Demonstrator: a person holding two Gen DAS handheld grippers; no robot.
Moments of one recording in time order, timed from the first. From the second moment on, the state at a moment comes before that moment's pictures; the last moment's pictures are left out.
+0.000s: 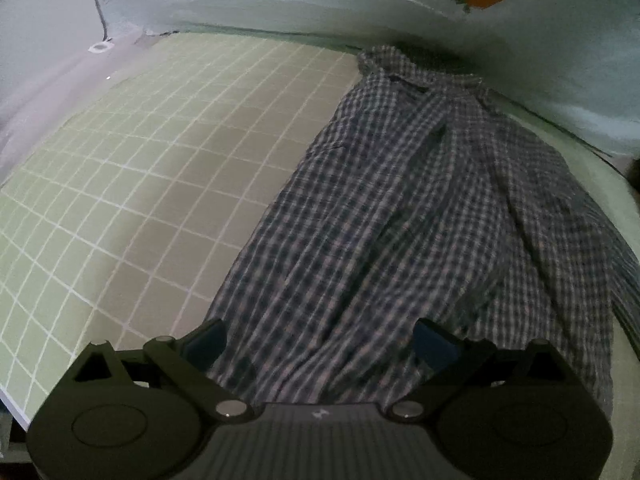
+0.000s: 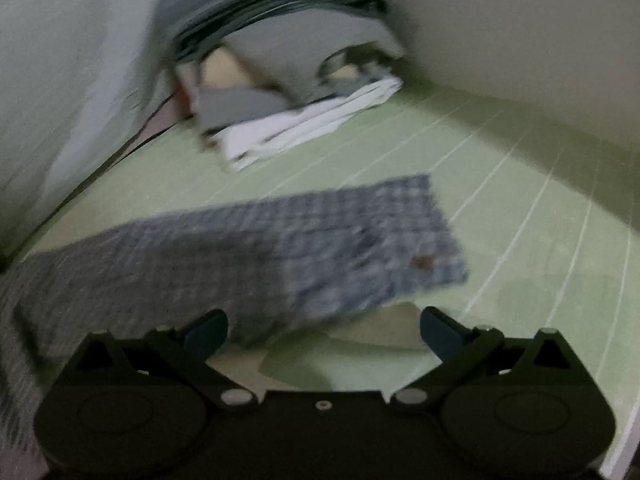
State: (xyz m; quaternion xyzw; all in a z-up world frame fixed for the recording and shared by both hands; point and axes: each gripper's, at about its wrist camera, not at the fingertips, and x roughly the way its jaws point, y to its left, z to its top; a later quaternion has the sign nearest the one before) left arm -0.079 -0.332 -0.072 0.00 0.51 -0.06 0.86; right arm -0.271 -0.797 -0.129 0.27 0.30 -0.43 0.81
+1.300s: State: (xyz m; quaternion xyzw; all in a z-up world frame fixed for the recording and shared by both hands) left arm -0.076 -0.286 -0.062 -0.01 0.51 -0.11 0.86; right arm -0.228 -0.600 -0.063 0.10 0.33 -0.12 0.93
